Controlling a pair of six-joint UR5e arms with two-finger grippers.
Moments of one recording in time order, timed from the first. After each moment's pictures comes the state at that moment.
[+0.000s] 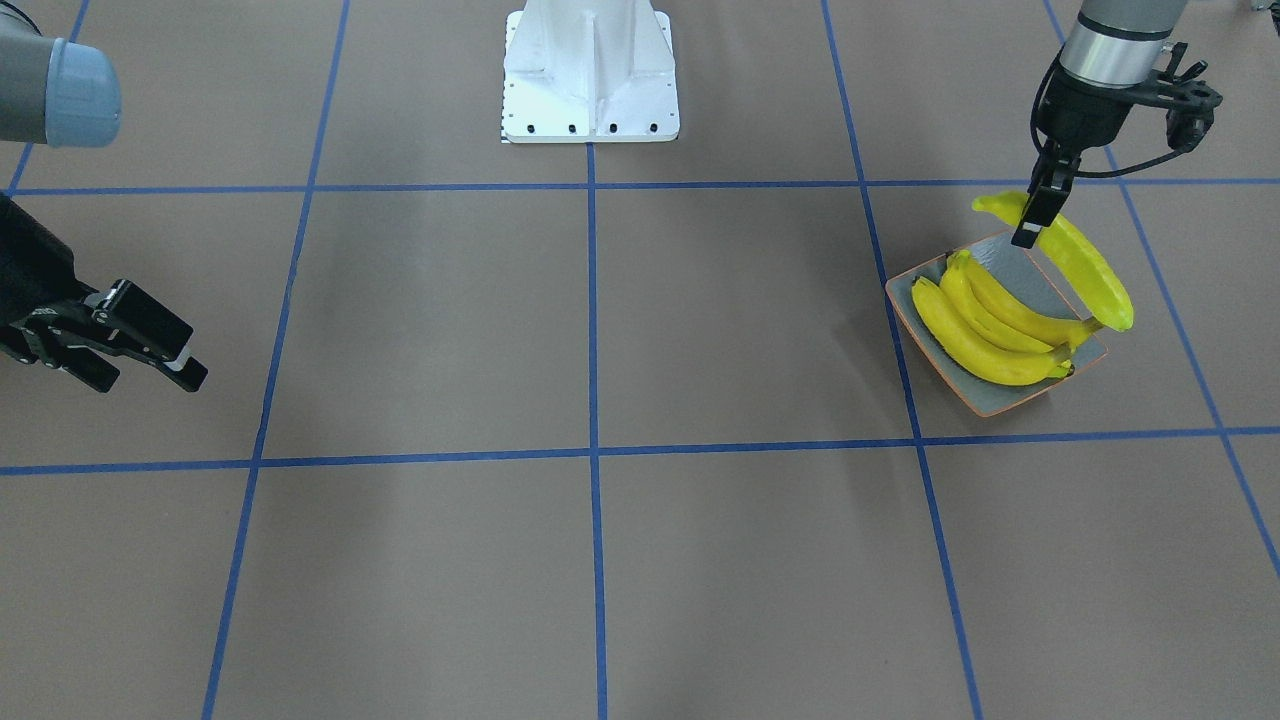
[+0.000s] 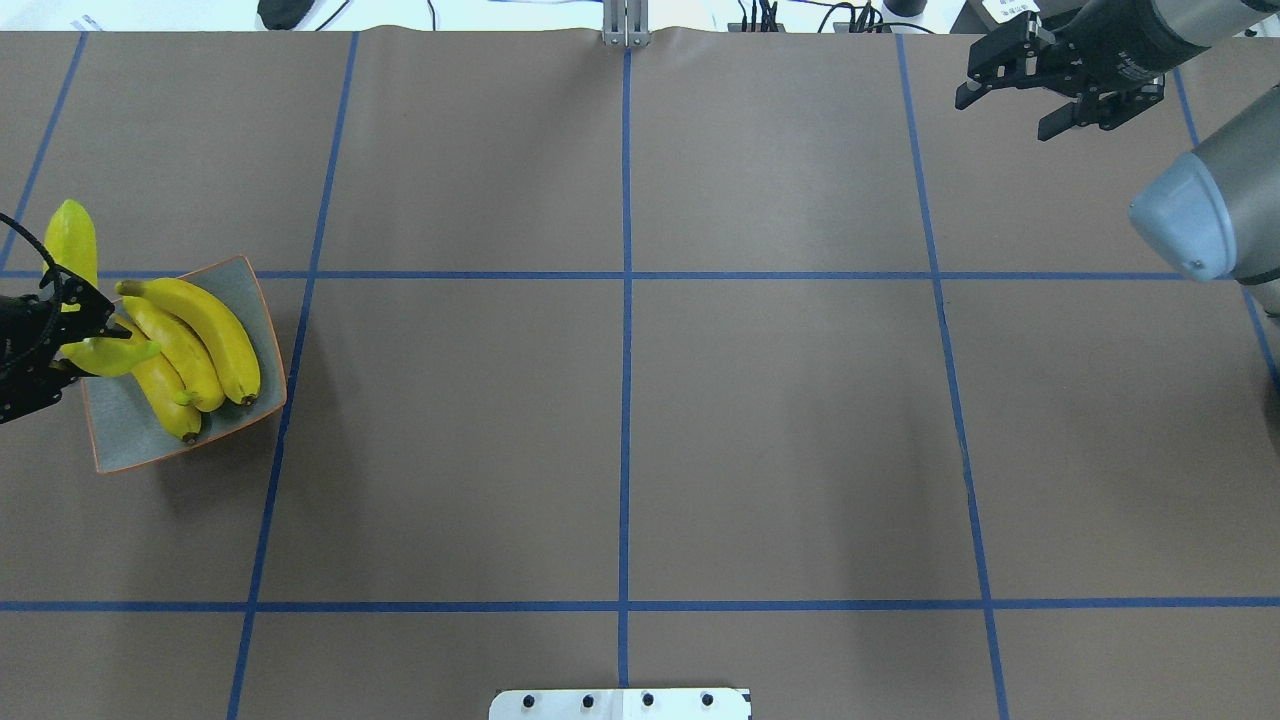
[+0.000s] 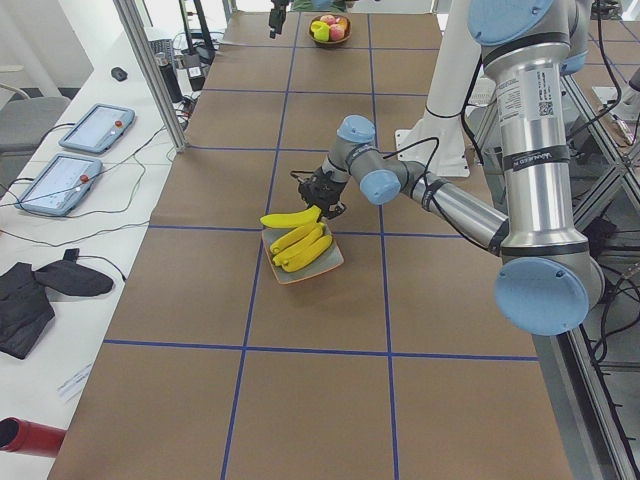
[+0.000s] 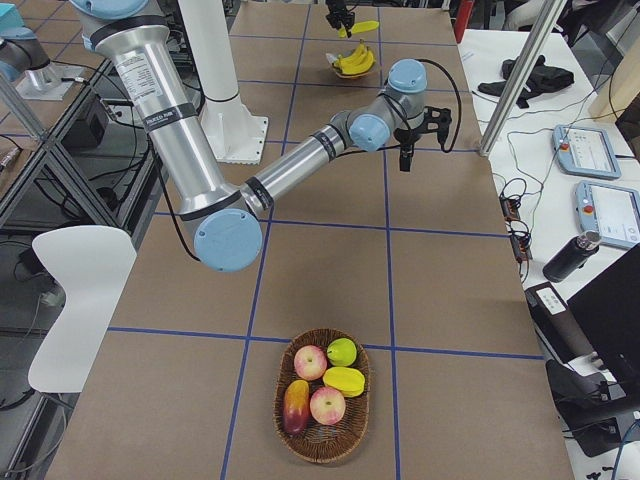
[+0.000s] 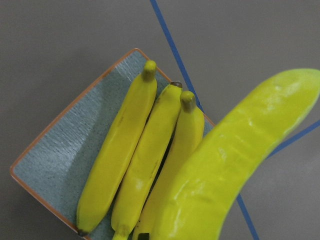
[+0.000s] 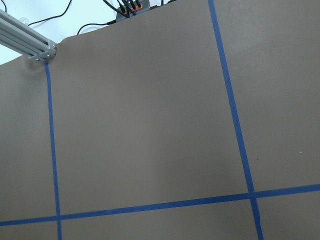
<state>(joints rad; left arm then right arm) -0.81 -1.38 -2.20 -1.93 -1.80 -1.93 1.15 -1.15 1.78 -1.37 2.31 1.04</state>
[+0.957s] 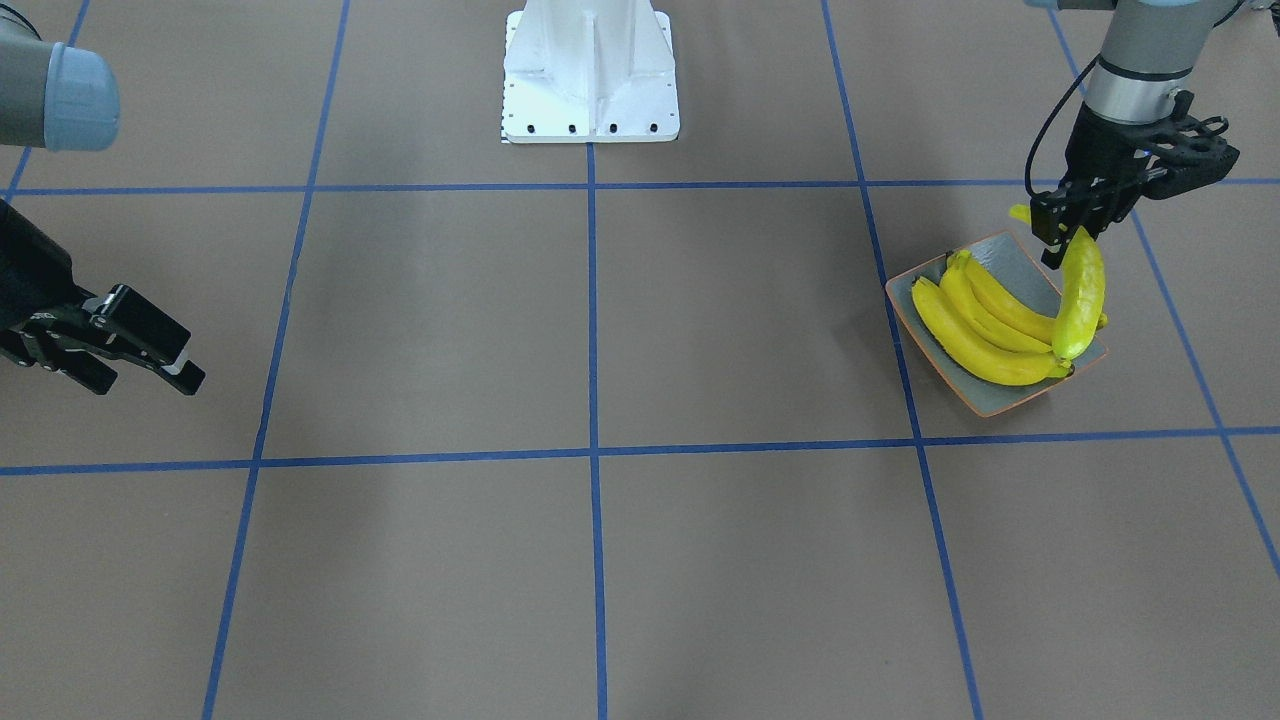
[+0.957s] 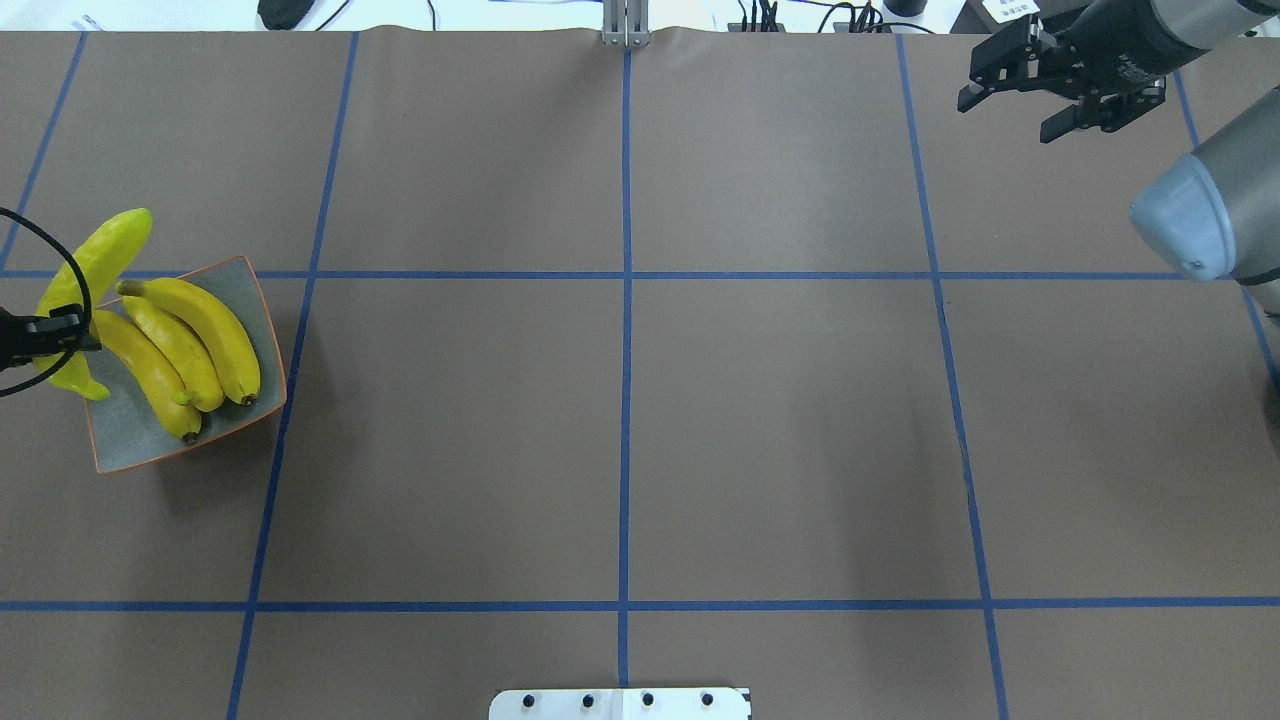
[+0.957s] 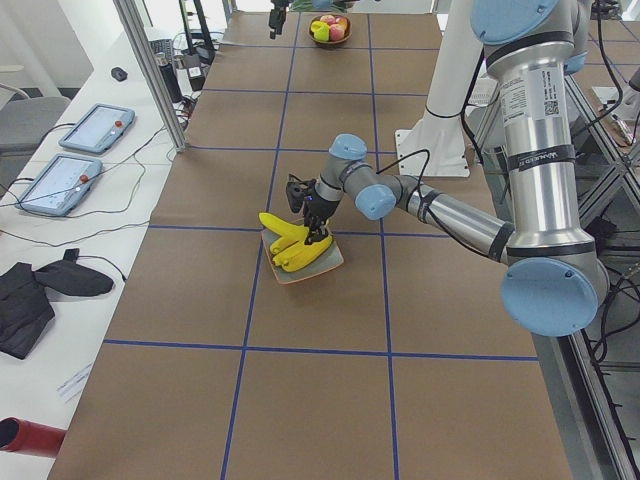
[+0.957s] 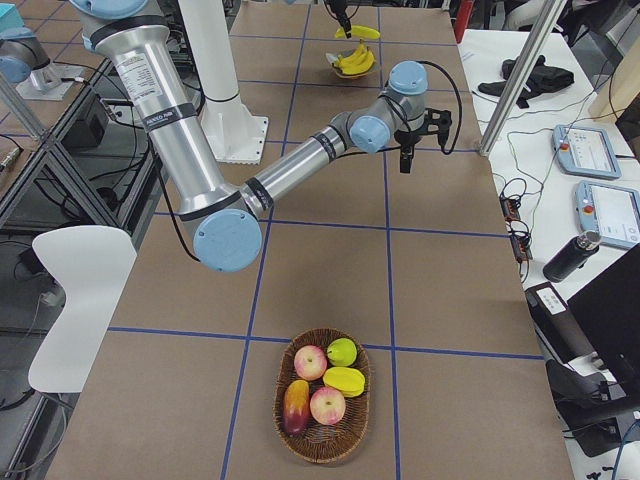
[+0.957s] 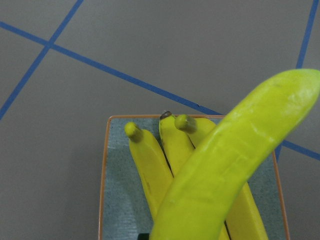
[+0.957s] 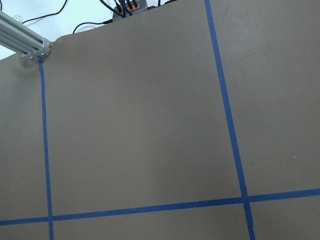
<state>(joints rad) -0.83 -1.39 -2.10 -1.93 -1.75 -1.21 1.15 -1.16 1.78 -1.37 2.31 1.03</state>
